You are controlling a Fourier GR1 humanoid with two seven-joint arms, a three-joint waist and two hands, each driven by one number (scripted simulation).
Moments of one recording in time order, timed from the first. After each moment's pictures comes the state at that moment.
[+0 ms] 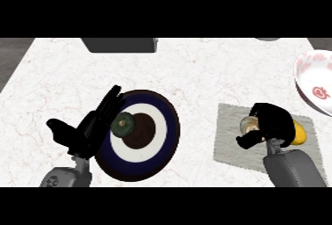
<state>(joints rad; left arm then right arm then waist) -0.11 0.10 -0.16 -1.56 0.22 -0.04 0.14 -0.23 -0.23 0.15 -1.45 1.08 0.26 0.66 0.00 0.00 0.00</state>
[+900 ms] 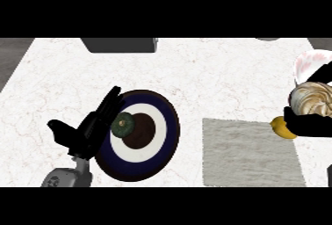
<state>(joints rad) -0.10 0.09 -0.14 -1.55 0.20 -0.06 0.14 -0.39 -0.33 -0.01 -2.06 1.06 0.55 0.84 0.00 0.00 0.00</state>
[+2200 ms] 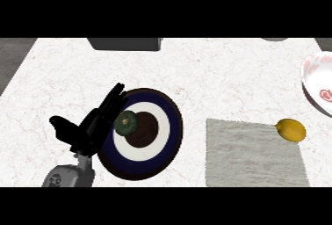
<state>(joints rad) -0.12 0.06 -0.13 -1.57 0.18 -0.08 0.17 -0.64 -0.63 -0.38 -1.13 1.04 0.05 0.31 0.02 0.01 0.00</state>
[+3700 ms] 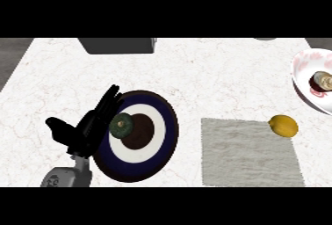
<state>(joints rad) -0.11 0.06 -0.10 -1.55 0.18 -0.08 0.15 -0.78 -0.62 -0.88 -0.59 0.54 -0.23 -0.38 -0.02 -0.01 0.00</state>
